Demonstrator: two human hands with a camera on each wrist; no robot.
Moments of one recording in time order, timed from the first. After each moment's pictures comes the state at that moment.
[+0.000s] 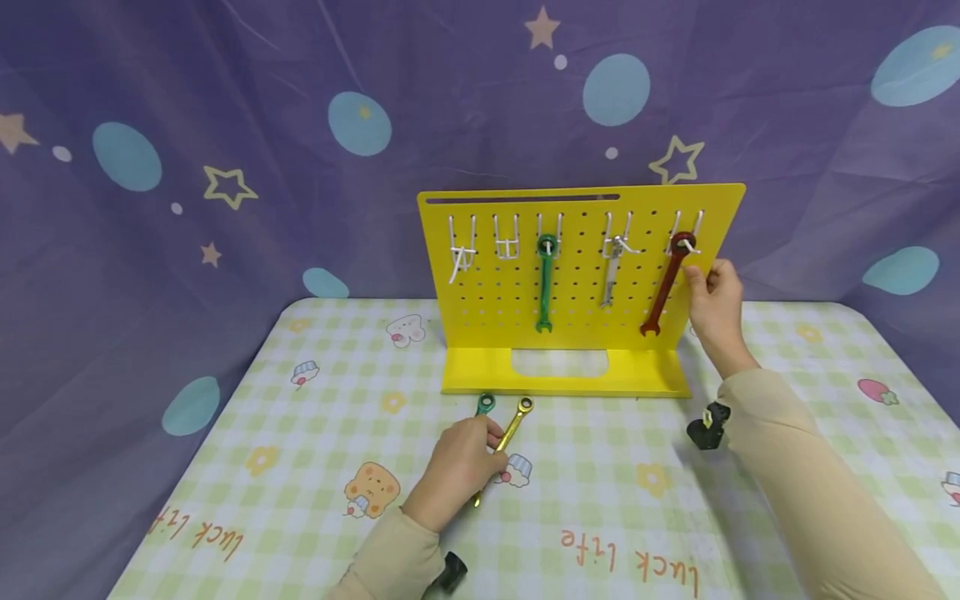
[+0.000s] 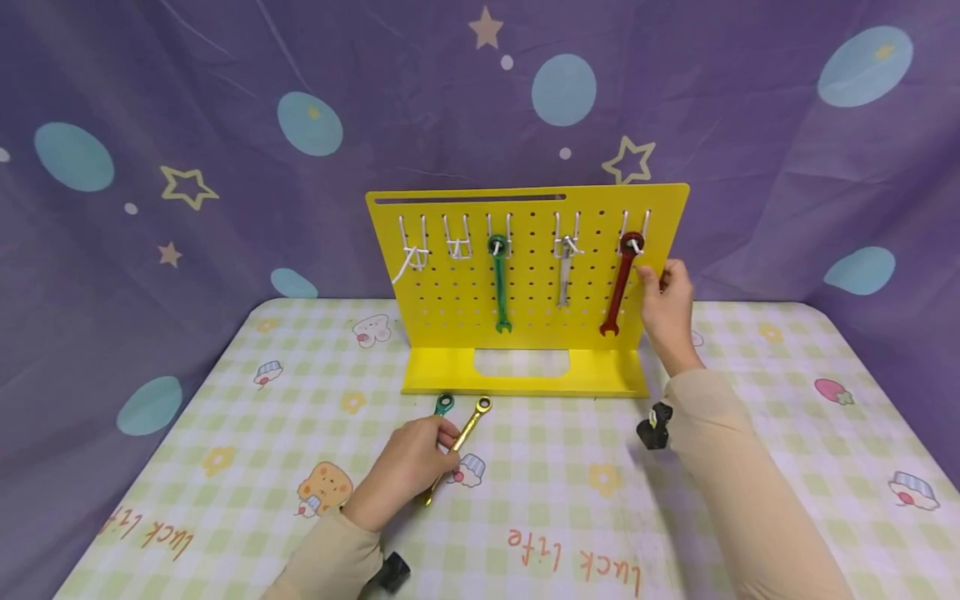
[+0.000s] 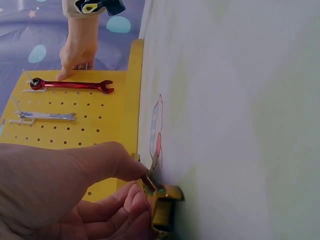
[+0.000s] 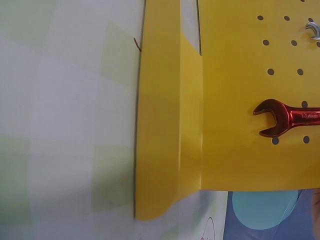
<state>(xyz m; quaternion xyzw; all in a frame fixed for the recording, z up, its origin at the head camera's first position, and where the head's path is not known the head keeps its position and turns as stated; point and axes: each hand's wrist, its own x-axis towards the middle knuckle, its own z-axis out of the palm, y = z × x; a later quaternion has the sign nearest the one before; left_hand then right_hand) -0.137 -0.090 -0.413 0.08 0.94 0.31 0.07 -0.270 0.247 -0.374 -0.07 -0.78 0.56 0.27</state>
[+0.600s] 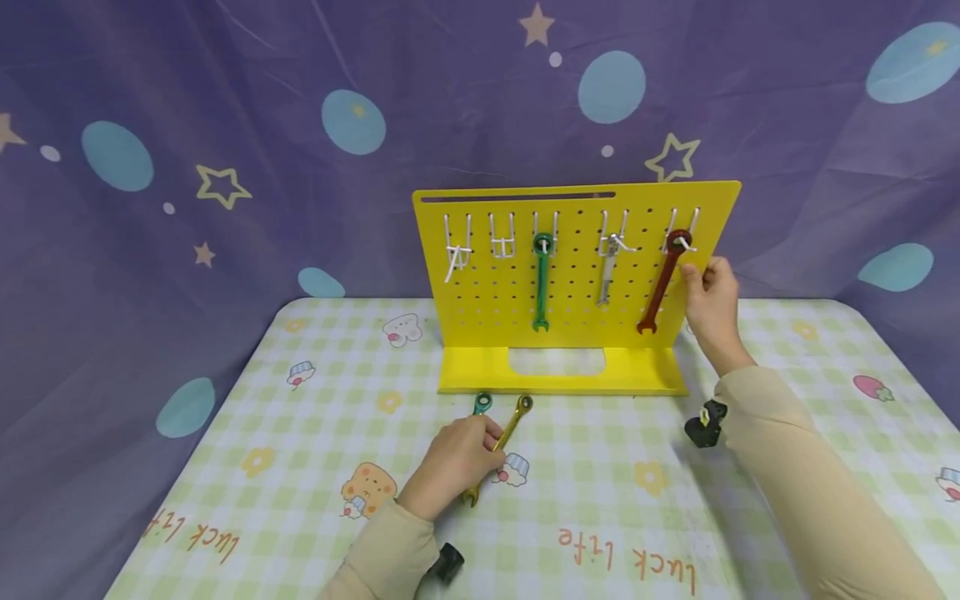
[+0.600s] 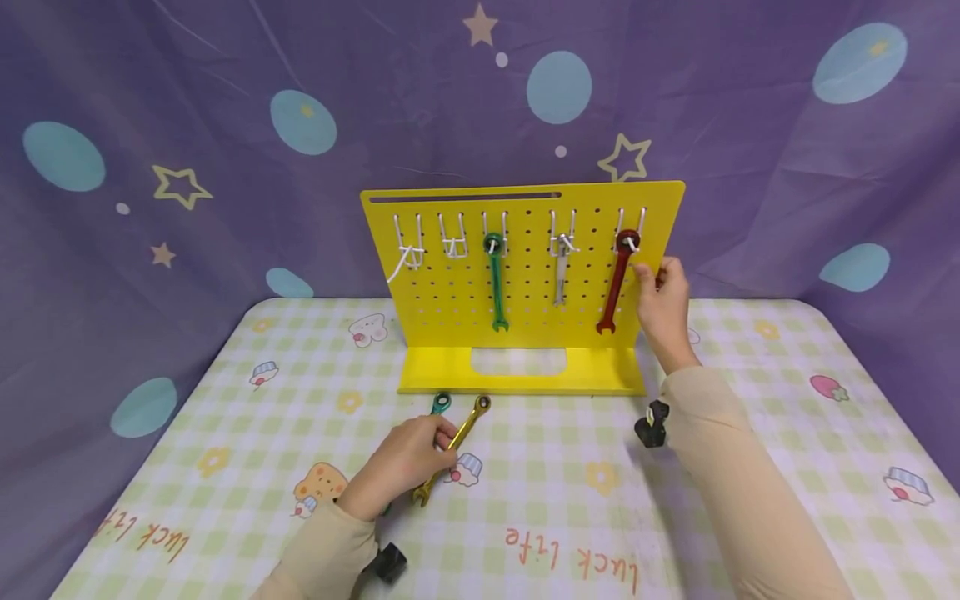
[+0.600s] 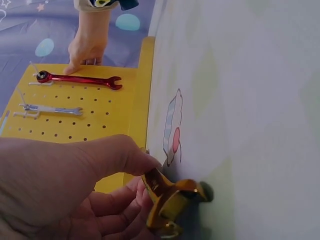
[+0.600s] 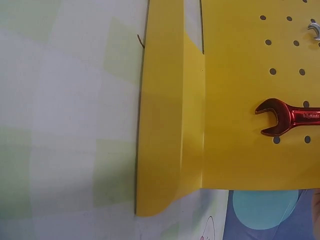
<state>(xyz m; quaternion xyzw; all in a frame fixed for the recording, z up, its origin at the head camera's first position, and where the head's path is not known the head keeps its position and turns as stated) -0.142 -0.093 -0.407 0.10 0.94 0.30 0.12 -0.271 0.248 -0.374 -0.06 -0.78 0.56 0.26</state>
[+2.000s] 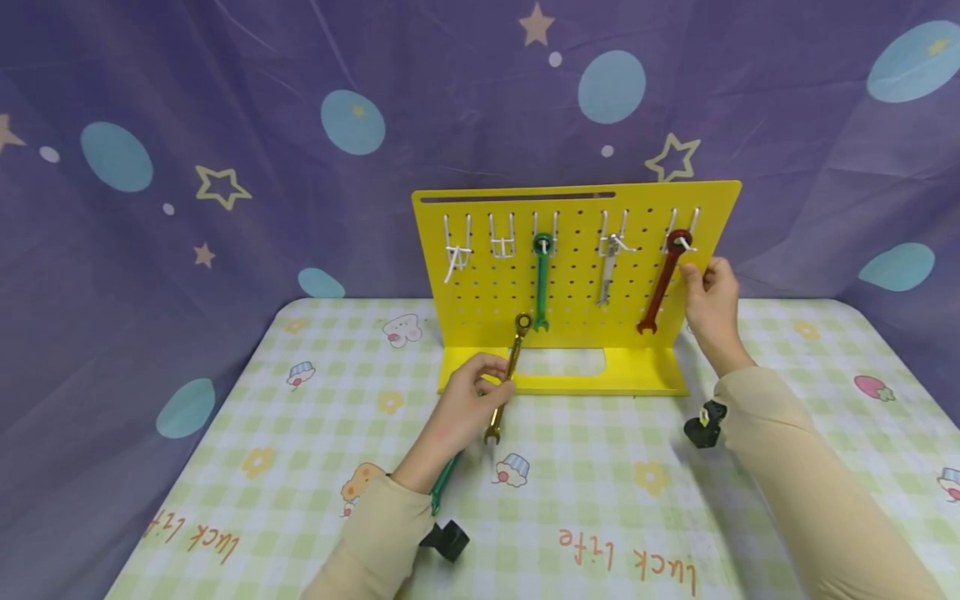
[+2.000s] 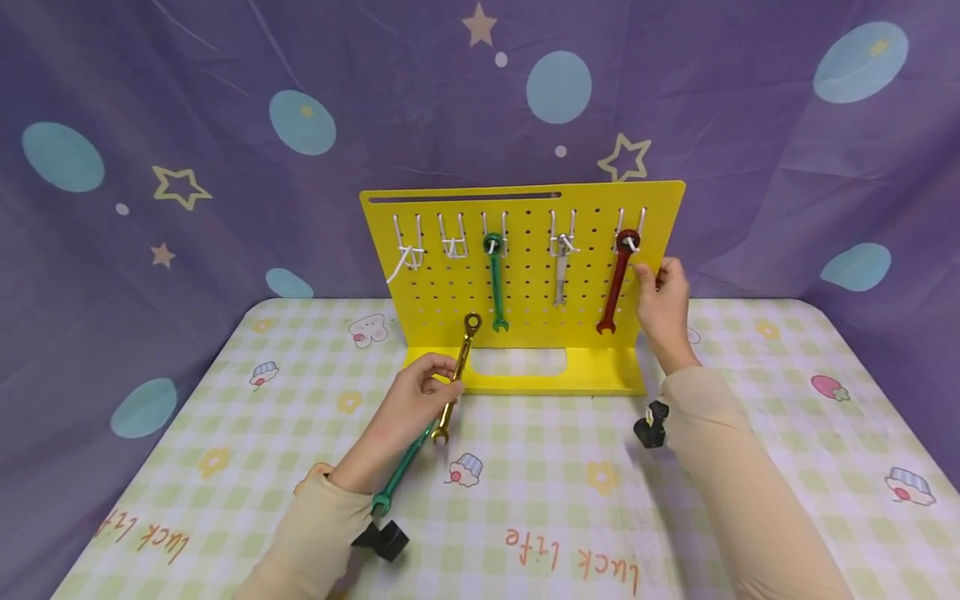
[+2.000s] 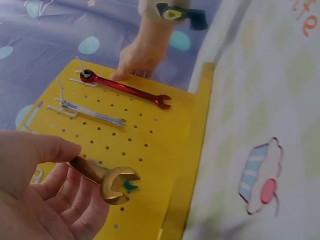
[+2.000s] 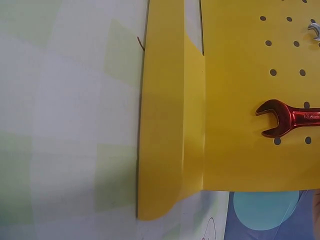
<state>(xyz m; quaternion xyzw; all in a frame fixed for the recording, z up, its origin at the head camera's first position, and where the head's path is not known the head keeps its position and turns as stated) -0.169 -0.082 -0.374 0.10 0.81 0.57 0.05 -0.270 0.247 -0.374 -0.07 -0.79 0.56 0.26</state>
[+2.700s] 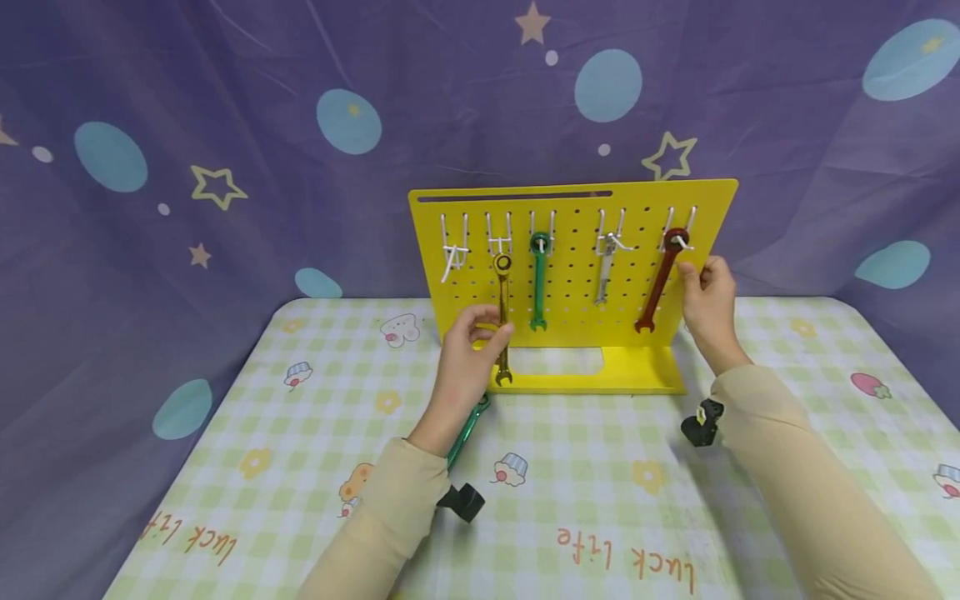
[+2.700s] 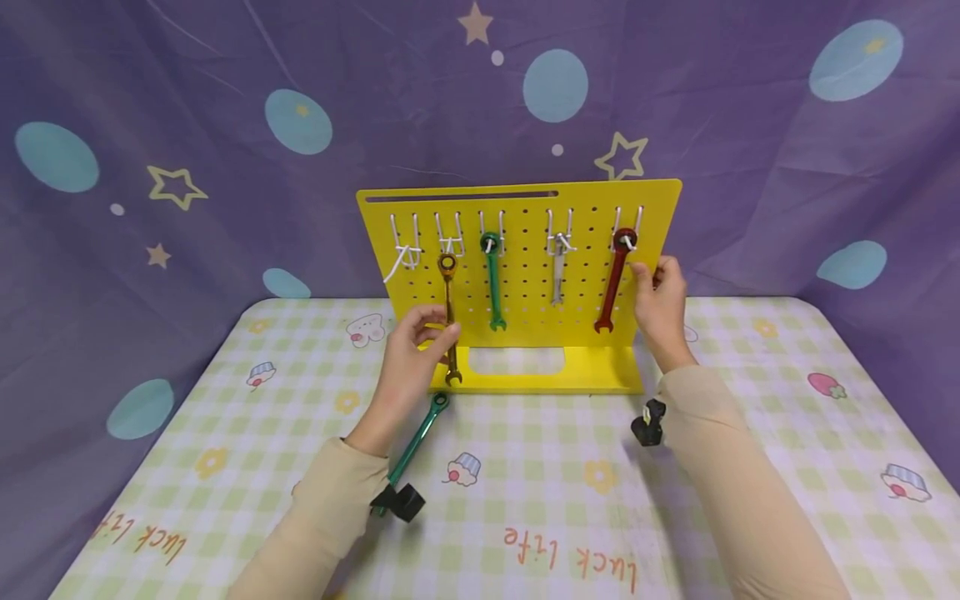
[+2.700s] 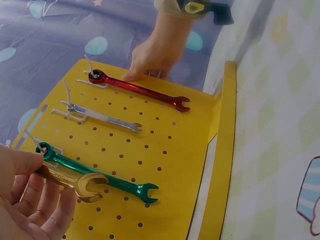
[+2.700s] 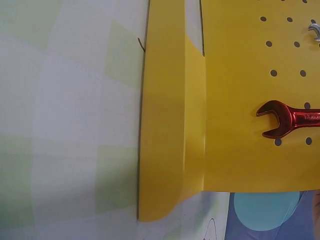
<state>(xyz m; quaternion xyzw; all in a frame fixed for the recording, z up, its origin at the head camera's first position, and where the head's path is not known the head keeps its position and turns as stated) -0.195 -0.064 -0.345 0.08 0.78 0.62 -0.09 -0.271 0.247 -0.374 -0.08 -0.78 0.57 0.26</state>
